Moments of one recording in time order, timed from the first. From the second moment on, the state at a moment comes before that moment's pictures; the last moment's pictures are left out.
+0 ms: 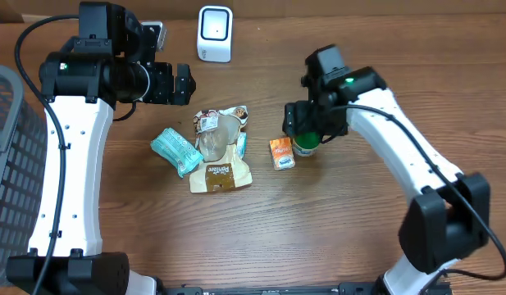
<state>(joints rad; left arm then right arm) -0.05 1.66 1.84 -1.23 0.28 0.00 0.38 1.84 1.54 -1.05 -0.11 0.37</state>
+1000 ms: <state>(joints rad) -0.05 1.66 1.84 -1.23 0.28 0.00 0.37 1.94 1.47 -0.95 -0.02 0.68</state>
